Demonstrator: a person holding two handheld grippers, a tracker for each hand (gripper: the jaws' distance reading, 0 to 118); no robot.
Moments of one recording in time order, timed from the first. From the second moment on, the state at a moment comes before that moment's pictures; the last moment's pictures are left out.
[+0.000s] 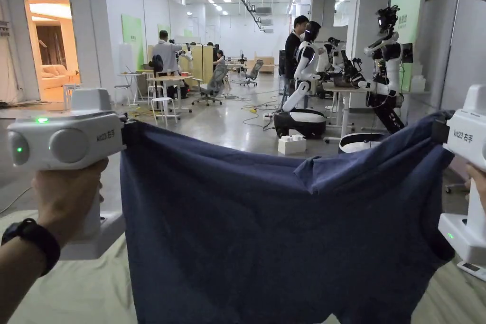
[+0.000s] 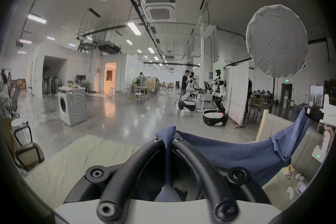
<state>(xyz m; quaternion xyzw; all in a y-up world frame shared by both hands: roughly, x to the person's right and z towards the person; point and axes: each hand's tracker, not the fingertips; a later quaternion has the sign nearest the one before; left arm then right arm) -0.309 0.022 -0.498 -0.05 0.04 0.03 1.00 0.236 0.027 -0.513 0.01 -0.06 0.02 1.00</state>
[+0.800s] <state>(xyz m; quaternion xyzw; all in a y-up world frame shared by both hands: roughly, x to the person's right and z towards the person) -0.344 -0.280 -0.139 -0.21 -0.07 0.14 0.96 0.313 -0.286 -0.147 -0.22 0.02 -0.10 0.97</state>
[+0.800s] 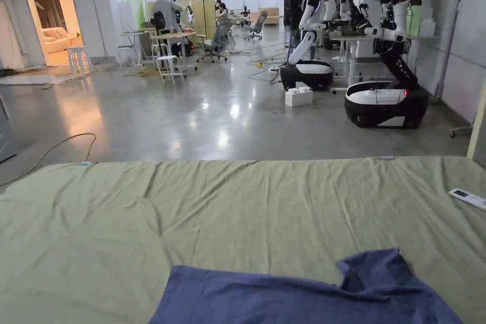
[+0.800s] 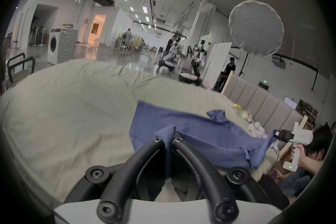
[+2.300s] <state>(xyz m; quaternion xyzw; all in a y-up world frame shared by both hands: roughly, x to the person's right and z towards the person) -0.235 -0.142 0.019 -0.04 -0.02 -0.03 1.00 0.185 -0.168 -0.012 -0.06 0.05 0.02 1.00</state>
